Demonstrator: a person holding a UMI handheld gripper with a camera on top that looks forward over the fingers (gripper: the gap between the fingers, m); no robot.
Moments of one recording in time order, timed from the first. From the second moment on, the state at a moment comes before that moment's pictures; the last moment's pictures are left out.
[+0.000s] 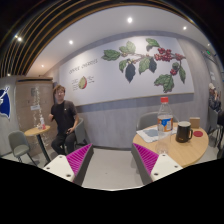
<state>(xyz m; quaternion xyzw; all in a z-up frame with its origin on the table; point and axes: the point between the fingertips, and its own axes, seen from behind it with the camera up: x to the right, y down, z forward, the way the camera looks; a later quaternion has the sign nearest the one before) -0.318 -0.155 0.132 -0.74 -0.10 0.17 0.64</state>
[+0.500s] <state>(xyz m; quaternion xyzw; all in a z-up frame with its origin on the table) -0.251 -0.100 0.159 -0.72 -0.06 0.08 0.68</state>
